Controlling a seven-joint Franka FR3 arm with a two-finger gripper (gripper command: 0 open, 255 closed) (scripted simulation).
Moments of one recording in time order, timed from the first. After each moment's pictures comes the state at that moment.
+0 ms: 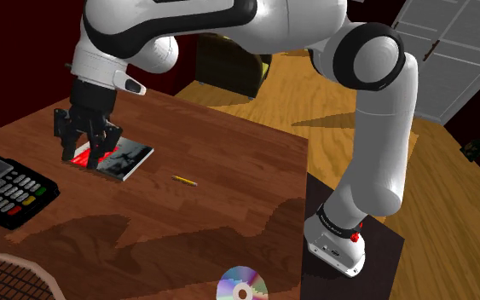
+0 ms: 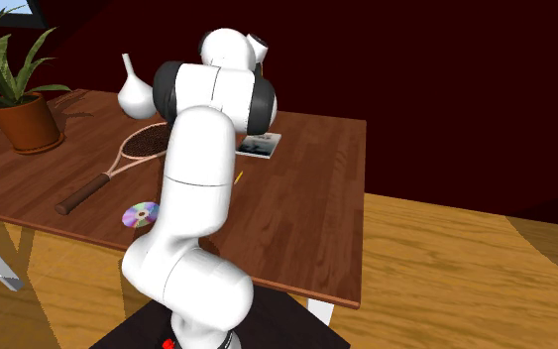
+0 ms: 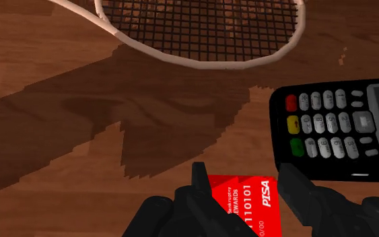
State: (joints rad) arm 0.27 0.44 0.48 -1.52 0.41 2.03 1.62
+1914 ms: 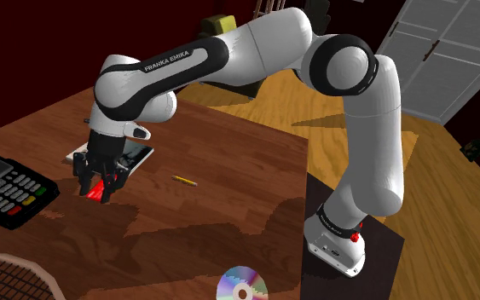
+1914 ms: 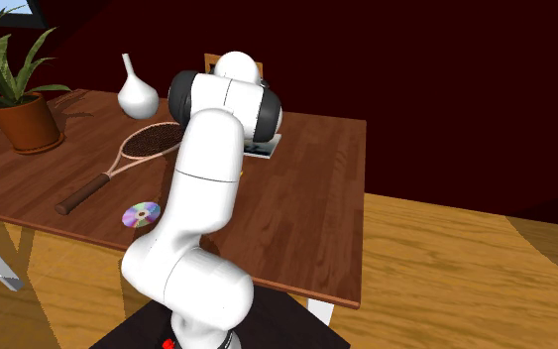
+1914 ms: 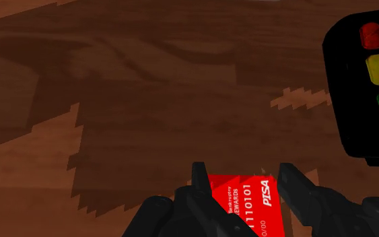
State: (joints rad) arm 0.29 0.57 0.47 -1.65 0.42 2.26 1.51
